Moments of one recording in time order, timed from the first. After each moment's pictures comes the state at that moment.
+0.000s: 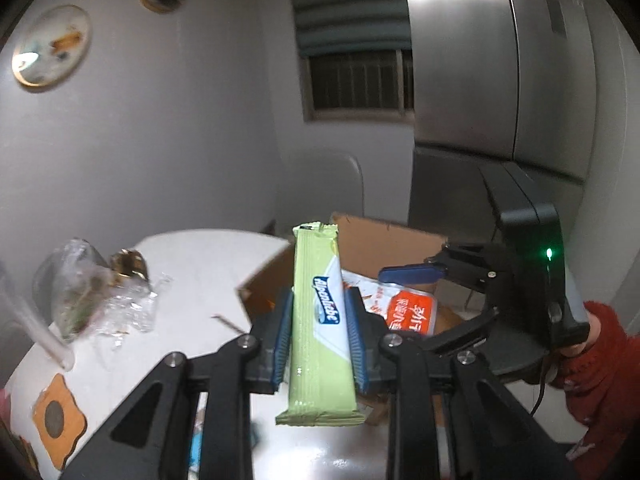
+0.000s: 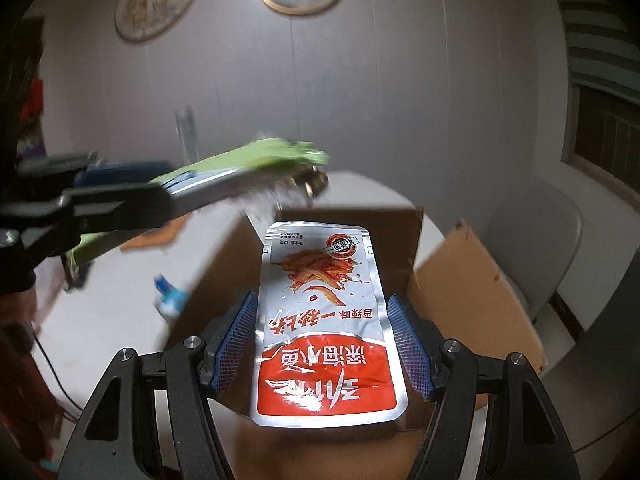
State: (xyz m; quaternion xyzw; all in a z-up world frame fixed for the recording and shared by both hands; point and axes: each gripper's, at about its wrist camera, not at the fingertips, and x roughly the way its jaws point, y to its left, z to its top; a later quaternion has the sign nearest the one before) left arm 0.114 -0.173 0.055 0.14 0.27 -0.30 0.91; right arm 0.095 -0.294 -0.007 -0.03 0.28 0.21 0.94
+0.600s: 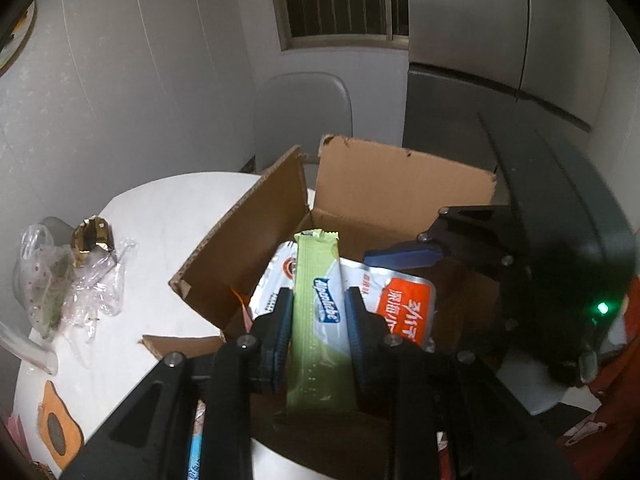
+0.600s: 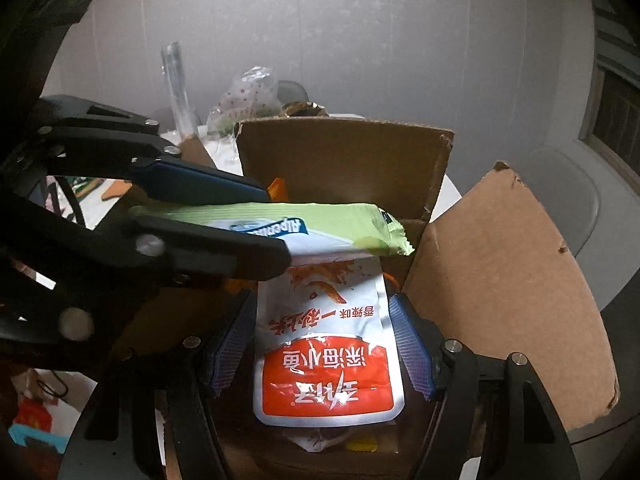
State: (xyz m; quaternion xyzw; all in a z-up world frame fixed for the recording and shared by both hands) left arm 0.177 -0.227 -0.001 0.19 0.38 -0.31 0.85; right arm 0.144 -0.284 -0.041 -0.07 0.35 0.22 0.91
